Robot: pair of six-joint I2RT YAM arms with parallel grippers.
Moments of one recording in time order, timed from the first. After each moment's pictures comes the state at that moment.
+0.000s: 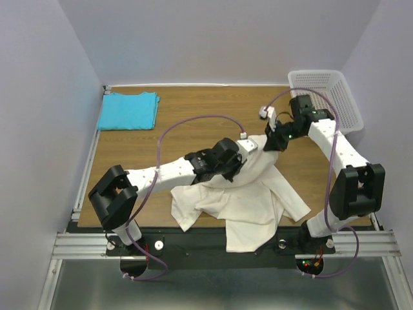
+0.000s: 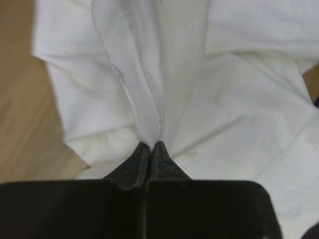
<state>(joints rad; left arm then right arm) -1.02 1.61 1.10 -0.19 0.02 -0.10 0.13 1.57 1.28 -0.96 -0.74 -0.85</state>
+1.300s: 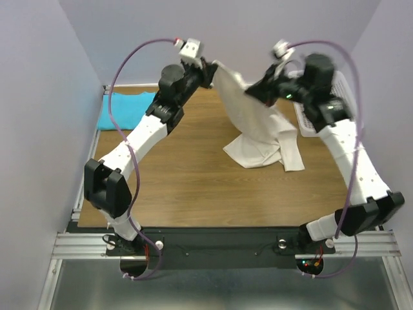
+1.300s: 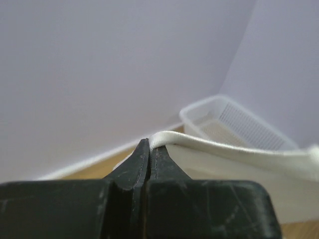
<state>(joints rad) -0.55 1.68 1.60 0.26 0.08 -0.19 0.26 1.42 1.74 -0.43 -0.68 -0.02</state>
